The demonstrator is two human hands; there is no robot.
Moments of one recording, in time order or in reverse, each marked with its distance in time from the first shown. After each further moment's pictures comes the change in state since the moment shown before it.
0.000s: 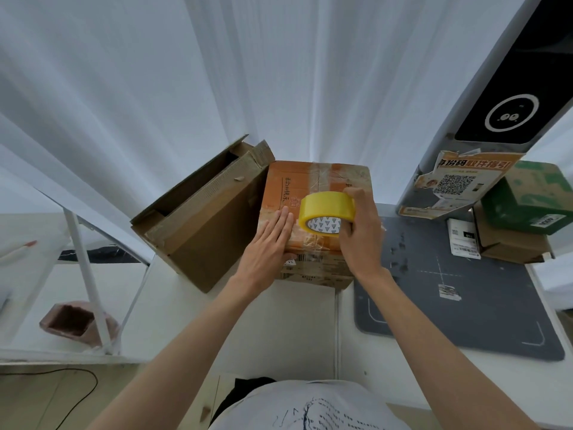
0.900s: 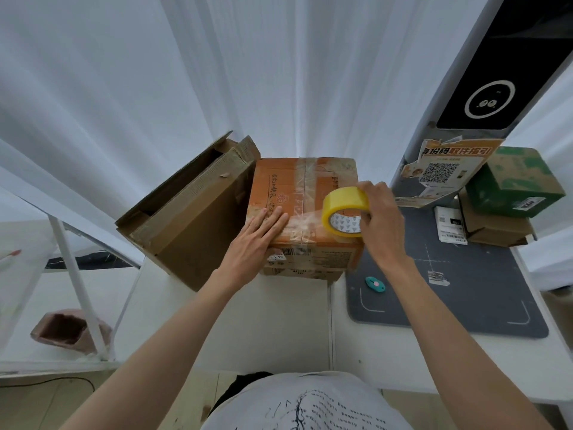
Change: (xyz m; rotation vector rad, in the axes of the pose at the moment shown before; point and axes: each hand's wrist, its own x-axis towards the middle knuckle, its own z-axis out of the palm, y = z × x) left_hand 0.000 -0.016 0.000 -0.033 -0.013 0.087; right_hand 0.006 0.037 -0.048 -0.318 -0.094 0.029
